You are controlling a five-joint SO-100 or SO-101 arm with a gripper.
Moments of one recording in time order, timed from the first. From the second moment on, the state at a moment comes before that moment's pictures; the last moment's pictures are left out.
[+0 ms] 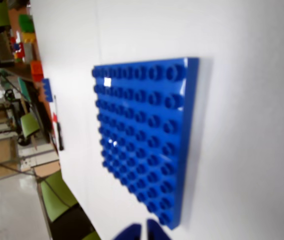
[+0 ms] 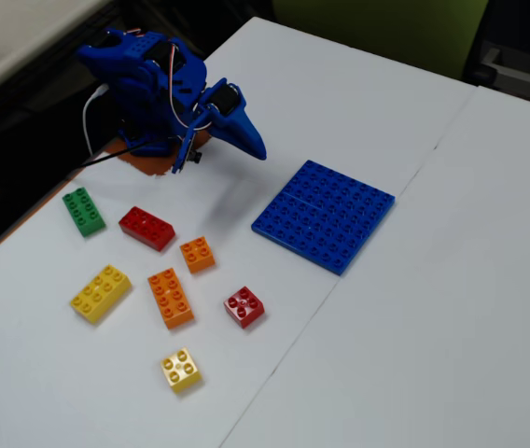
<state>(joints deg) -0.6 187.9 178.0 37.6 2.0</state>
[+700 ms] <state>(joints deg) 3.7 174.5 164.5 46.4 -3.6</state>
